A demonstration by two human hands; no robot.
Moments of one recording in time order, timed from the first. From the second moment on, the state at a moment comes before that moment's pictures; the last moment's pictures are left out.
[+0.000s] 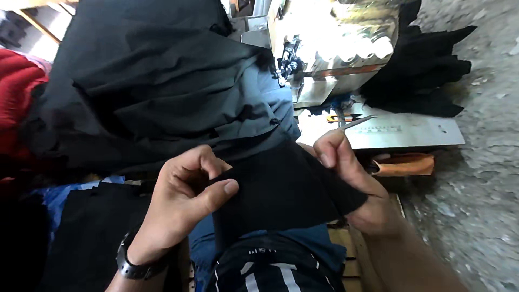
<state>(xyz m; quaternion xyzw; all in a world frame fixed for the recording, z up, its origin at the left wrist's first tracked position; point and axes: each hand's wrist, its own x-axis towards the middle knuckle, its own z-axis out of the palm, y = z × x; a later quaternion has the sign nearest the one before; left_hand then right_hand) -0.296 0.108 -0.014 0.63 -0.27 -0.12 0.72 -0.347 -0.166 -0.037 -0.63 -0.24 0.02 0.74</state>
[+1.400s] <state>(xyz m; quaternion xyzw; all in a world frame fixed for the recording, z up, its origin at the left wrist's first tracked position) -0.284 0.054 -0.035 0.78 -0.23 0.14 0.57 -0.325 -0.153 -0.047 -0.74 0.01 -0.09 0.67</state>
